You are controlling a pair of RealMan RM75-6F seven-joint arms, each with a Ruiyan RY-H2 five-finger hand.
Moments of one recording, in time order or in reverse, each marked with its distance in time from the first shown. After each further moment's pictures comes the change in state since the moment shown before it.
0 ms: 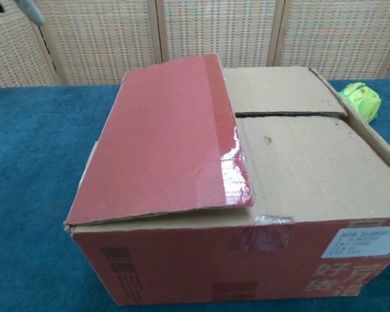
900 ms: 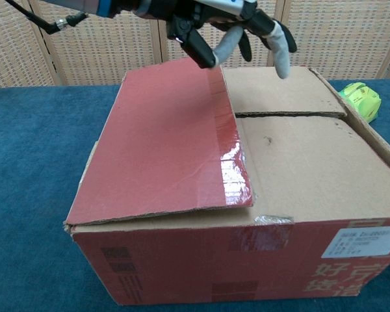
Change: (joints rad) left arm -0.677 -0.397 -0.050 0.438 0.410 -0.485 -0.688; right arm -0.111 0.019 0.045 -0.050 0.029 0.080 -0.050
